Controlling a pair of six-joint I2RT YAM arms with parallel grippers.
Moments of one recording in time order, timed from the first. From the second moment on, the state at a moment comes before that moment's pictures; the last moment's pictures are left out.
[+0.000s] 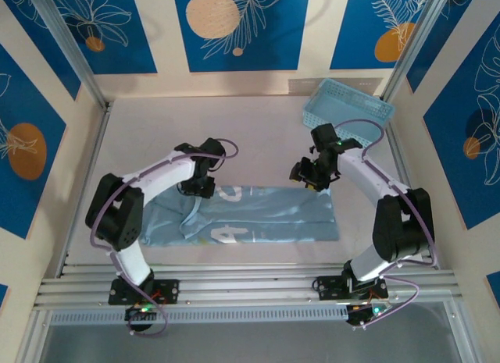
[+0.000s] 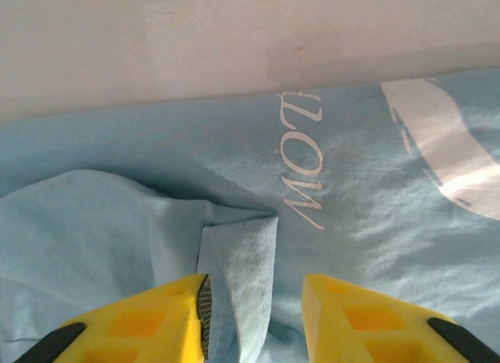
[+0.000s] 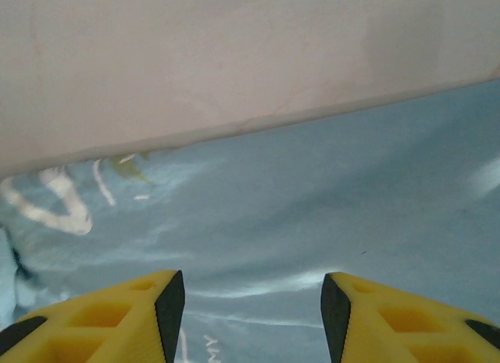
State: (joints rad) left arm -0.57 1.77 1.27 -1.00 -0.18 -0.42; right arm 0.26 1.53 1.13 -0.86 -0.33 0.62
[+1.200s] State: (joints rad) left arm -0.54 1.79 1.21 -1.00 -0.24 -0.48; right arm 0.26 1.44 1.04 -0.75 -0.50 0.61
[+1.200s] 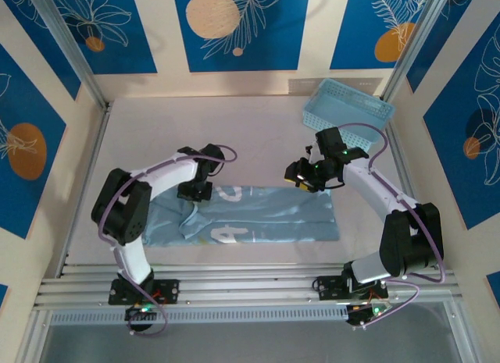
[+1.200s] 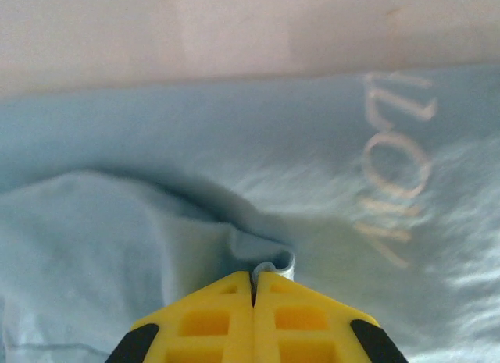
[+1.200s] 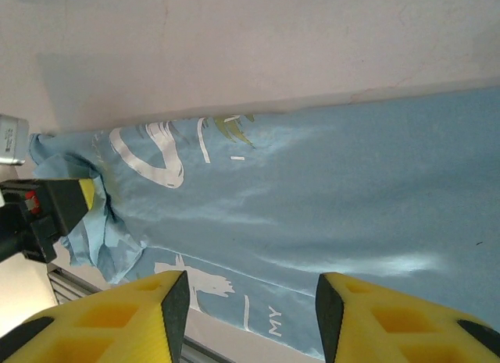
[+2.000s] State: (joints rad) left arm -0.46 0.80 0.58 -1.28 -0.15 -1.59; right arm 0.26 1.51 1.05 -0.80 -0.52 0.59
